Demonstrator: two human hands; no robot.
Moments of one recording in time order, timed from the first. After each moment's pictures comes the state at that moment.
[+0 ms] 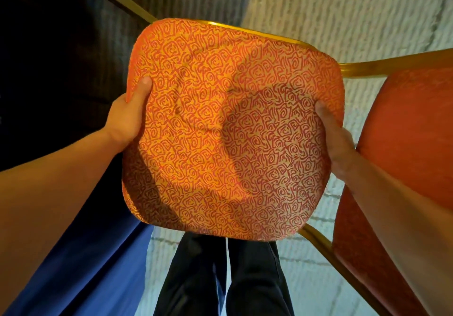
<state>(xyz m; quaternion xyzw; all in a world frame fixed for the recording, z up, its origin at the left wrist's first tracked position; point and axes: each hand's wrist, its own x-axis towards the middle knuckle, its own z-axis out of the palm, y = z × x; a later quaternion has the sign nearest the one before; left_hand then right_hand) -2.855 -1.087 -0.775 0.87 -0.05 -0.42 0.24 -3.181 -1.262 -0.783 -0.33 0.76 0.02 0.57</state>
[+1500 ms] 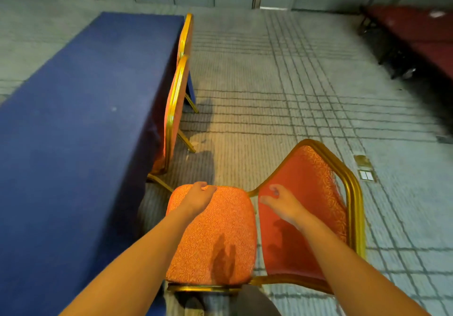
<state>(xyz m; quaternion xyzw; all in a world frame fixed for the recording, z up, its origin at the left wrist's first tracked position) -3.018 -1.091 -0.389 0.78 -0.23 -0.49 0.33 -3.237 -1.181 -0.374 -0.65 0.59 -0.03 0.48</state>
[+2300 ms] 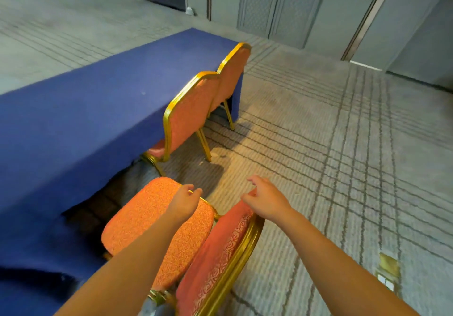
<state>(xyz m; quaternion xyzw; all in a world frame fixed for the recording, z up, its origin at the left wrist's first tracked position) -3.210 -1.204 -0.373 0.85 -0.05 -0.28 0.45 -3.332 -1.386 -0.312 -0.92 0.26 0.08 0.28</state>
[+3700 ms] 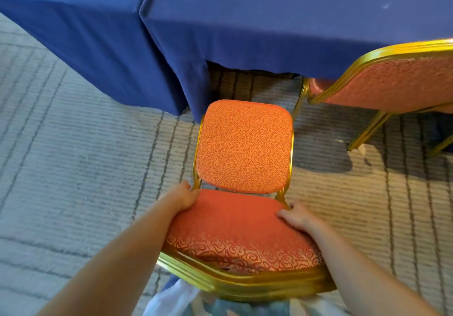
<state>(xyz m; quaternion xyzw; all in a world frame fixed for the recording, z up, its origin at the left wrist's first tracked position) -3.321 -1.169 -0.491 0.76 0.45 -0.37 0.30 -3.178 -1.452 -0.508 -0.84 0.01 0.52 0.13</state>
